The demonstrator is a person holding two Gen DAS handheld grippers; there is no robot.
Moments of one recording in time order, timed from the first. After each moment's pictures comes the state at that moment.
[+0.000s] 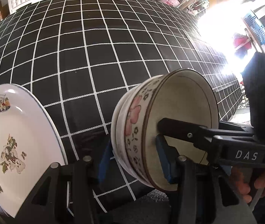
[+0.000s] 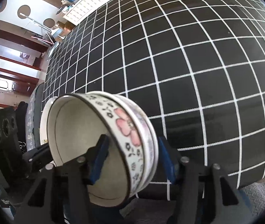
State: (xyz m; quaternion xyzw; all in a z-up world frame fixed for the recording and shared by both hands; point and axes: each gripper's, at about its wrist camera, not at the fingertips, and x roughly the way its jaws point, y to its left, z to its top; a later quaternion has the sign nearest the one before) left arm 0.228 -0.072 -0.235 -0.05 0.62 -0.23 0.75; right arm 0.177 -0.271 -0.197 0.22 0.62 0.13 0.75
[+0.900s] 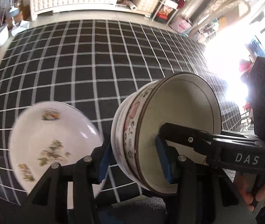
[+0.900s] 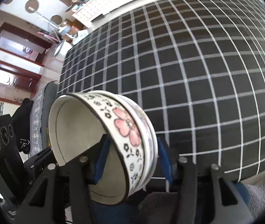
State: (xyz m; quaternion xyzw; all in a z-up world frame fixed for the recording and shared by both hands) left arm 0.235 -0.031 -0.151 -0.09 0.57 -0.17 0.80; right arm 0.208 -0.198 -0.124 0.18 0.61 0.15 0.76
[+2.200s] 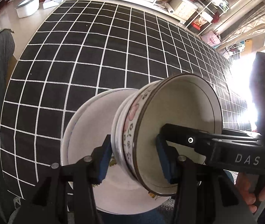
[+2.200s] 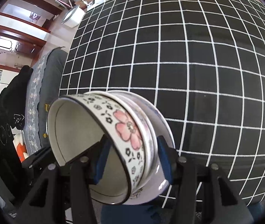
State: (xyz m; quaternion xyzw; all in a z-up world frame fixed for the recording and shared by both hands) left arm 0.224 0.102 -0.188 -0.15 0.59 -0.08 0.79; right arm 0.246 -0.073 -0.175 0.11 0.67 0.21 0.71
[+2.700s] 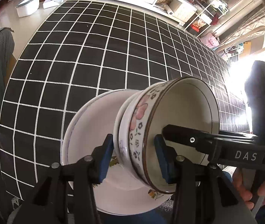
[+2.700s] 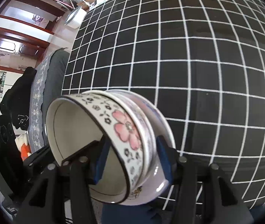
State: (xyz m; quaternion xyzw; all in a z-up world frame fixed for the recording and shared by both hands) left arm 0.220 0.109 -0.187 -0.16 0.58 -0.09 0.79; right arm 0.244 -0.081 -0.176 0.12 0.66 0.21 0.71
